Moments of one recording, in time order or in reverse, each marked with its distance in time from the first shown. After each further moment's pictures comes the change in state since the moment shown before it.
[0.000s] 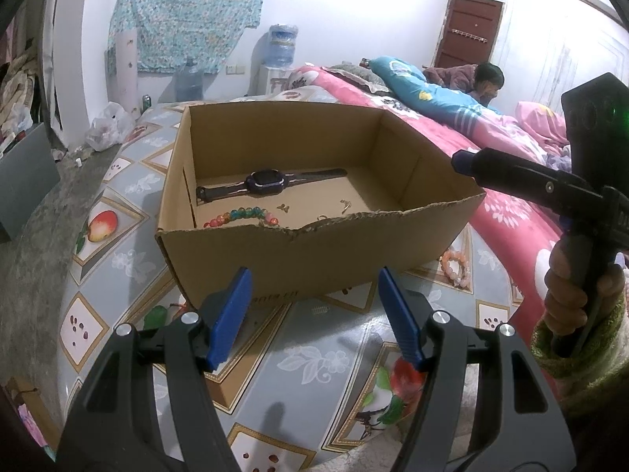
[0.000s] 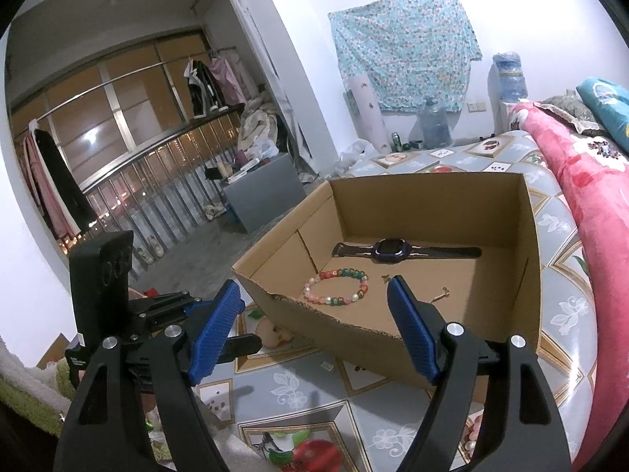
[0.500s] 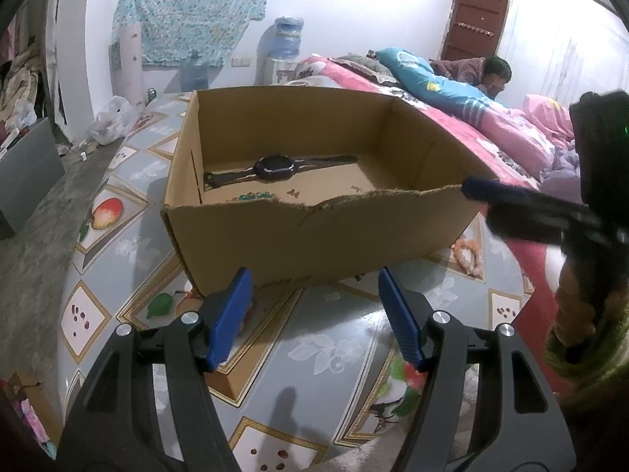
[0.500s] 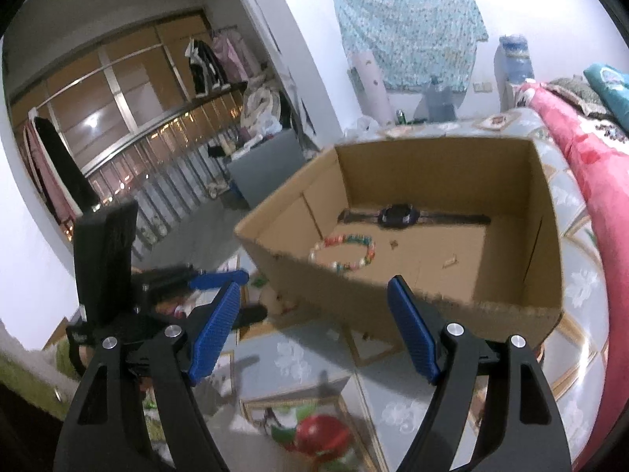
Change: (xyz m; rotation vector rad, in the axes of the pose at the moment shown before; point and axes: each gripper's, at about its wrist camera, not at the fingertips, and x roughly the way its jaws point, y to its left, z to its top) left arm 0.009 0.006 -0.012 -0.004 0.029 0.029; right arm 0.013 -0.001 -0.032 0.005 0.122 0.015
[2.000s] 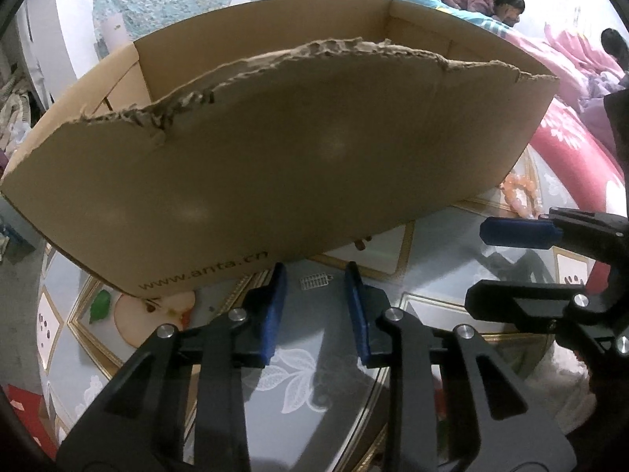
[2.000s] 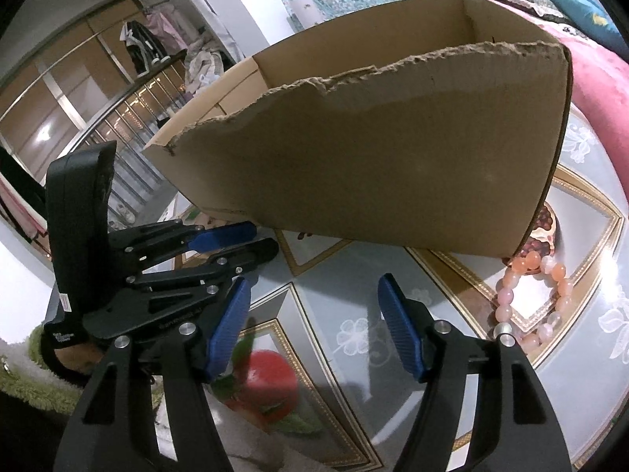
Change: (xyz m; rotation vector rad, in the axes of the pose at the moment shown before) left arm 0.100 -0.045 -0.012 0.114 0.186 0.123; right arm 0.049 -0.036 -0.062 0.184 0.157 -0.112
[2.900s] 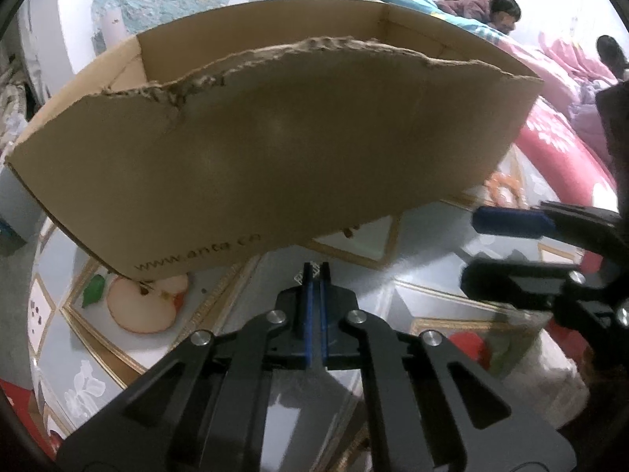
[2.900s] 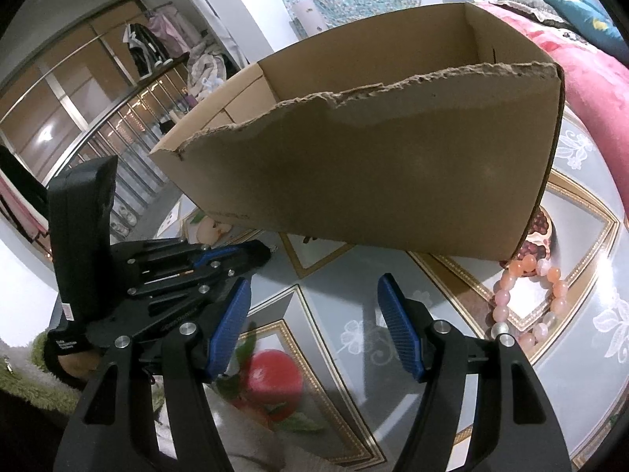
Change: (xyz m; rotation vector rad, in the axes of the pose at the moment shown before) left arm -0.011 0.001 -0.011 -0.016 -0.003 -0.061; right arm -0.002 0.006 0.001 -0.004 -0.019 0.002
